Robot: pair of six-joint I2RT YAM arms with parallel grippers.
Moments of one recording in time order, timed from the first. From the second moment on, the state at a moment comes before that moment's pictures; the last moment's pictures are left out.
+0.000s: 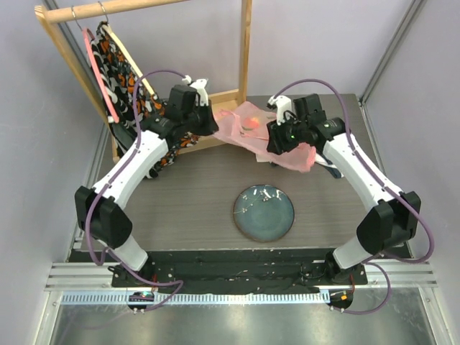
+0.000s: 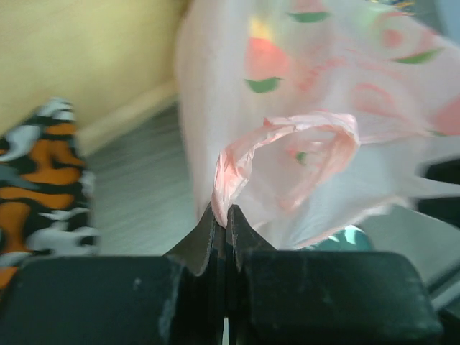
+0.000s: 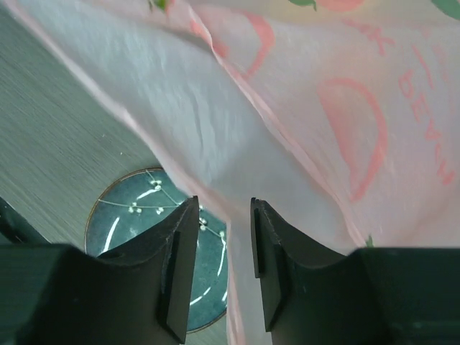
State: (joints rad) left arm -0.45 1.66 1.63 -0.56 0.11 -0.30; right arm 0.34 1.51 1.46 -0.72 -0.34 -0.16
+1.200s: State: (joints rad) left arm -0.51 1.64 1.47 -0.46 0.30 -0.47; right arm 0.43 1.79 1.43 -0.60 0.02 -0.29
